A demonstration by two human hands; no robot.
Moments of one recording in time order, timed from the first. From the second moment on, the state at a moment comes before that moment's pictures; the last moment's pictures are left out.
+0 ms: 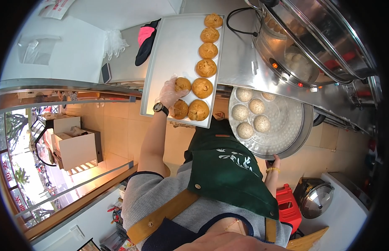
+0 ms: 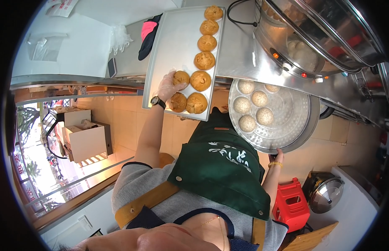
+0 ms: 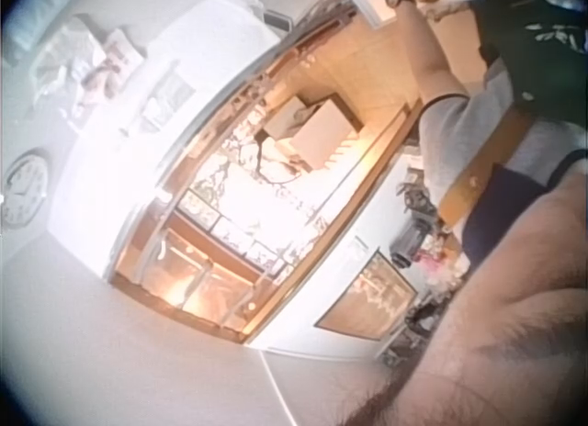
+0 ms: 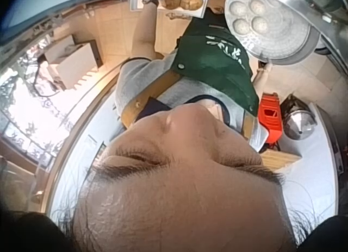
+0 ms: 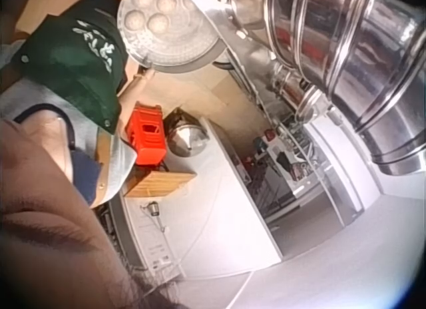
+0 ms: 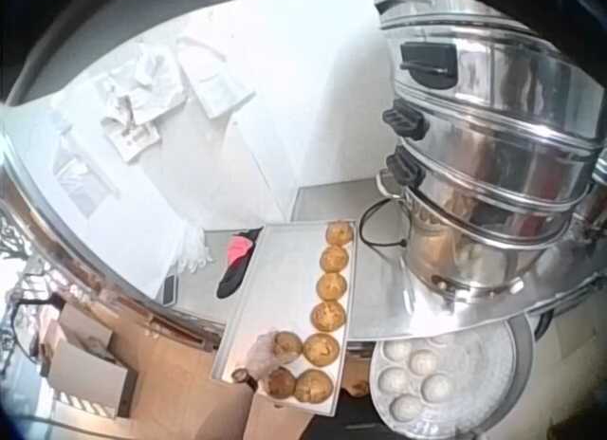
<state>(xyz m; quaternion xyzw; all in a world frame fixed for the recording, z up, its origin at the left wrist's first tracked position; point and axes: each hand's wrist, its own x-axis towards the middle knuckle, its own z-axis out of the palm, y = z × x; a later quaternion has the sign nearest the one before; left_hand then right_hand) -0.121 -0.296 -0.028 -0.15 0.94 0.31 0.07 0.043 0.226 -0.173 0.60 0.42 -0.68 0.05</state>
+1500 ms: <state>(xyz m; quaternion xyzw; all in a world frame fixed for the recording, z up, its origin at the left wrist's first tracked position) -0.153 -0.320 -0.040 -0.13 0.93 0.32 0.10 0.045 0.232 -0.183 0.60 0.39 -0.69 0.05</state>
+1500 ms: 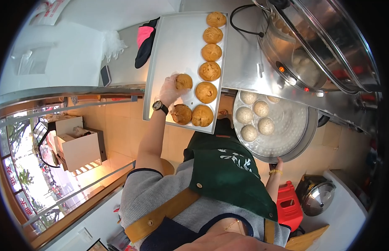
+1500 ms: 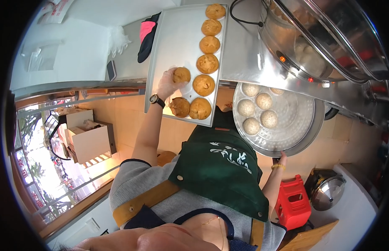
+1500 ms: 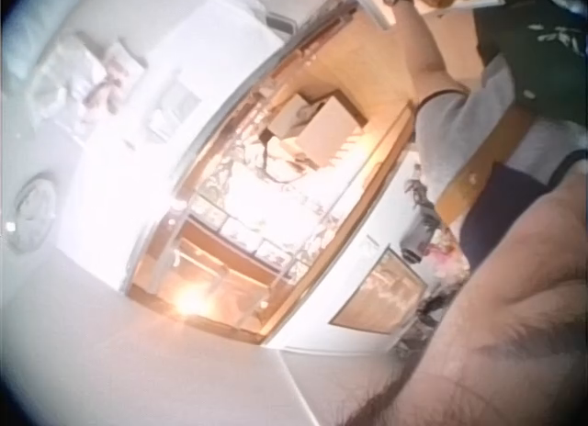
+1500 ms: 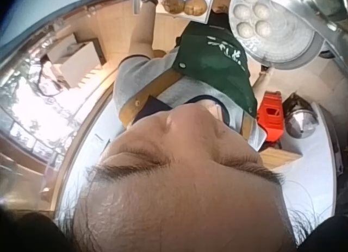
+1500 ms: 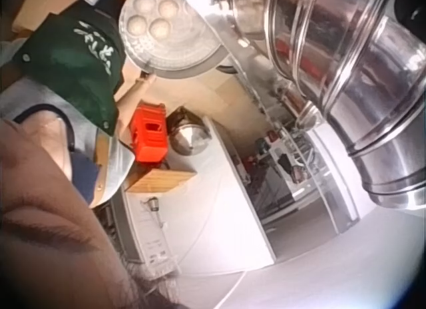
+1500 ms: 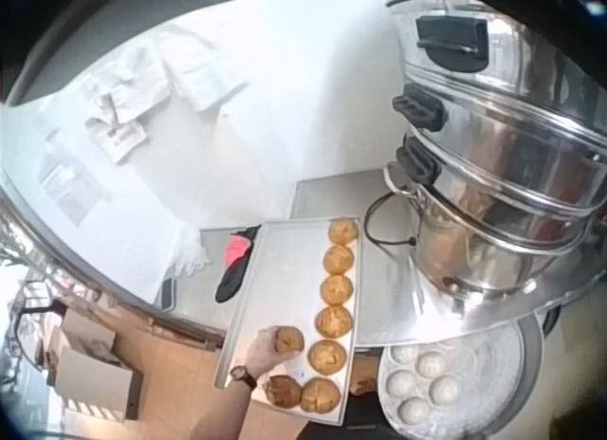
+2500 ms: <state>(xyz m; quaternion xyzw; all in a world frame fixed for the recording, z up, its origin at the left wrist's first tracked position) -0.127 -0.294 -0.018 -0.13 0.94 0.28 0.13 0.045 0.230 -0.181 0.61 0.39 -0.69 0.05</state>
